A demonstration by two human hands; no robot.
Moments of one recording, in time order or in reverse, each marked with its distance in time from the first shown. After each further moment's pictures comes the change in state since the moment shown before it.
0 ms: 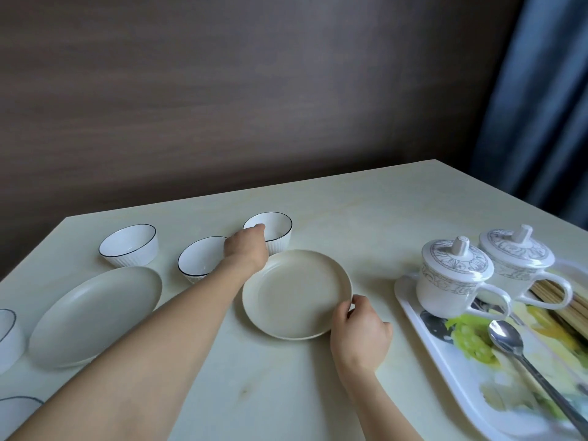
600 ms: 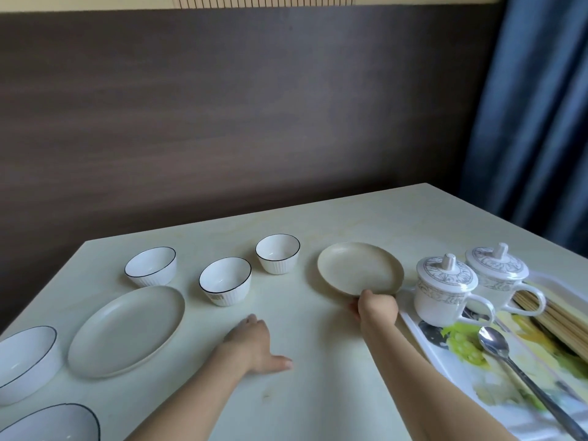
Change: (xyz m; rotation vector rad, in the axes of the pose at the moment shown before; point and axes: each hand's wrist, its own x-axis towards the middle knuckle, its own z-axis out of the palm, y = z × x) left_hand -0.118 -0.039 0.019 0.098 -0.490 0.135; right_hand 0.054 -0.029 -0.024 0.727 -0.242 0.608
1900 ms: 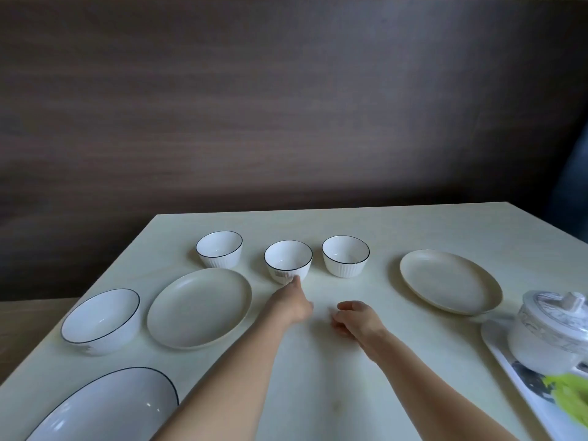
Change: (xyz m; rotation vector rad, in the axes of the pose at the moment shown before) left_hand 0.049 -0.065 -0.030 -0.501 0.171 -0.116; right_hand -0.044 0.042 0.108 -0.512 -0.607 -0.129
